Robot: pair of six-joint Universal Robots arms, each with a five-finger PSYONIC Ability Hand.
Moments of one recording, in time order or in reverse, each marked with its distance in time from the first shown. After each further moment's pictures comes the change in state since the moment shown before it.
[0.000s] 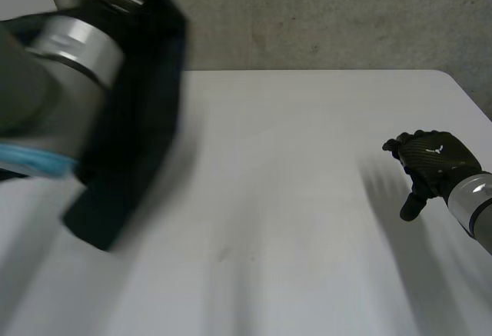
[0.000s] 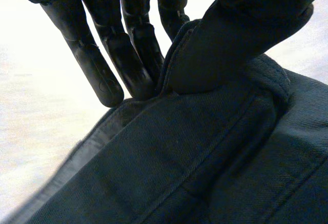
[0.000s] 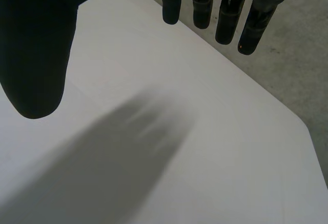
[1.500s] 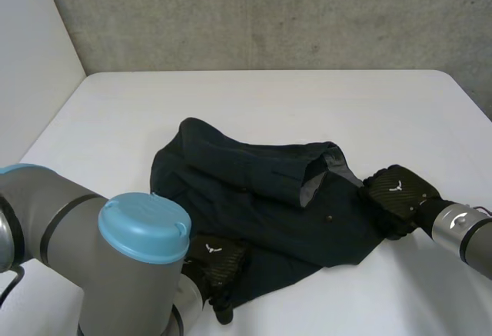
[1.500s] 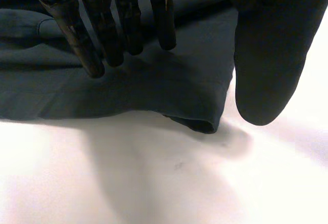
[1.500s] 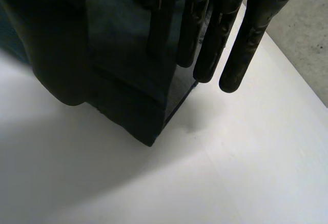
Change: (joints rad) left arm -0.365 -0.127 -0.415 -0.497 -0.238 -0.144; right arm -0.141 0.239 0.059 -0.110 -0.435 -0.437; left_hand -0.738 -0.803 -0.802 -0.807 -0.788; right_hand 0.379 0.402 0.407 0.381 0.365
